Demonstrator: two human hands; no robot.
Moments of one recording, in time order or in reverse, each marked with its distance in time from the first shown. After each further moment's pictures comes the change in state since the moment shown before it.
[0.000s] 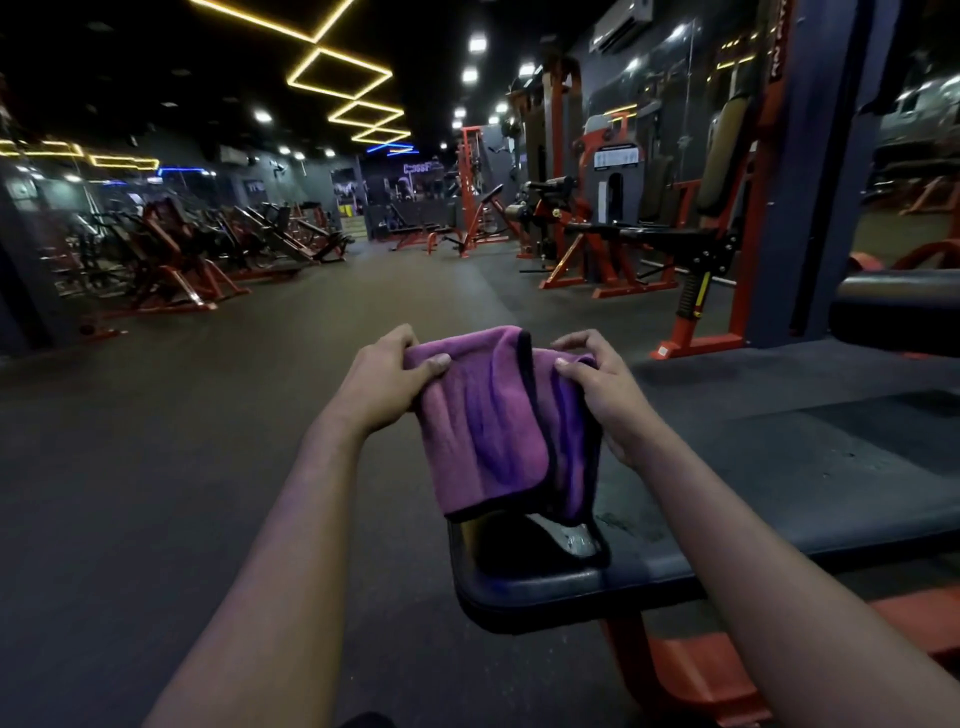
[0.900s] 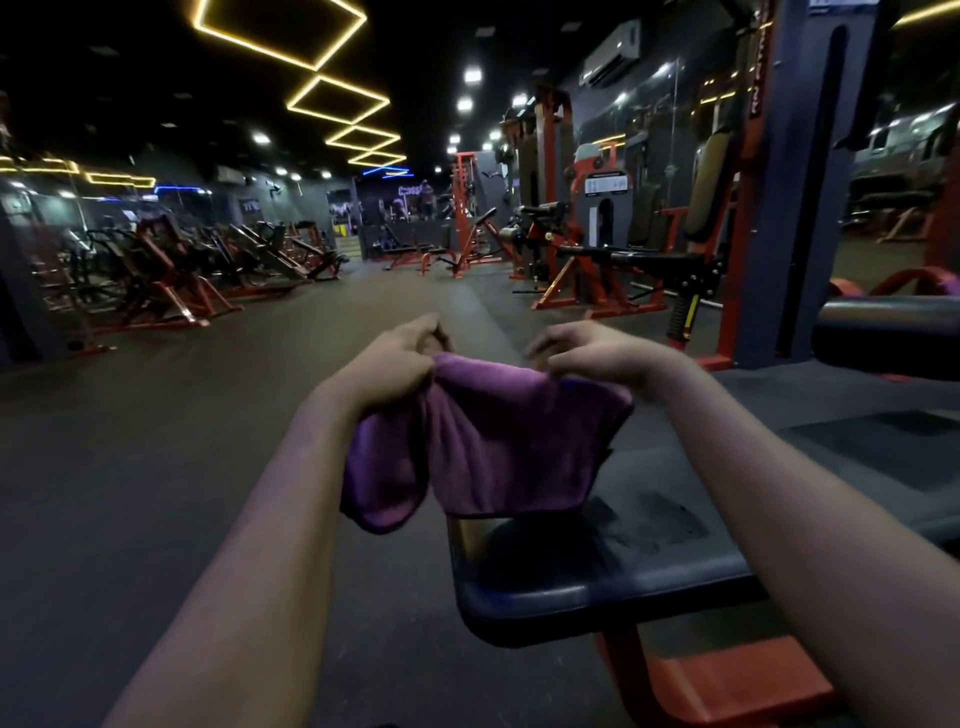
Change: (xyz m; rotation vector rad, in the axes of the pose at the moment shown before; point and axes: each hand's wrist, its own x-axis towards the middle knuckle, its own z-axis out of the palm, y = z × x) left_hand 0.011 0.026 -0.029 -0.030 -0.207 0.131; right_hand 0.040 -0.072 -0.013 -0.672 -0.439 0.028
